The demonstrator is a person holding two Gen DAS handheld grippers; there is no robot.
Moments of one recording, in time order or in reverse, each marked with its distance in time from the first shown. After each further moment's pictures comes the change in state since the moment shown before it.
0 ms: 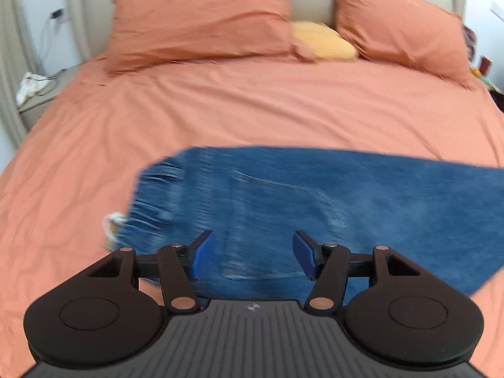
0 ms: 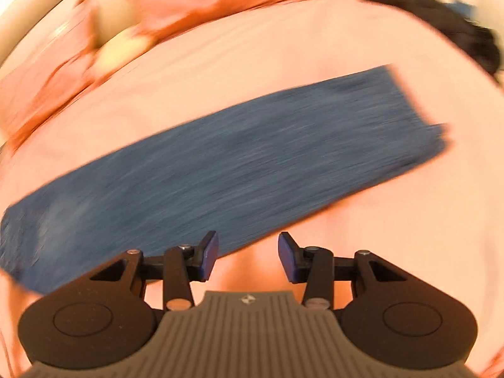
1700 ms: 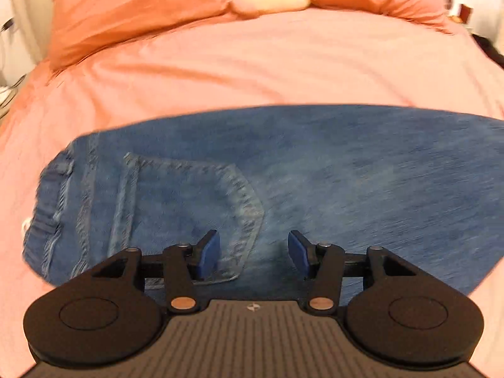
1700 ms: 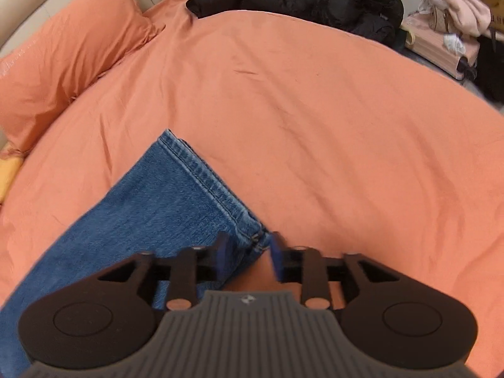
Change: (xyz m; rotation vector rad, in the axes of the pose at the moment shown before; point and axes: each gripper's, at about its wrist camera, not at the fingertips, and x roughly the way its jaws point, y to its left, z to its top) left arm 0.061 -0.097 0.003 0.118 0.100 -0.040; right arm 0.092 -0.219 0.090 0.373 -0.086 -0.115
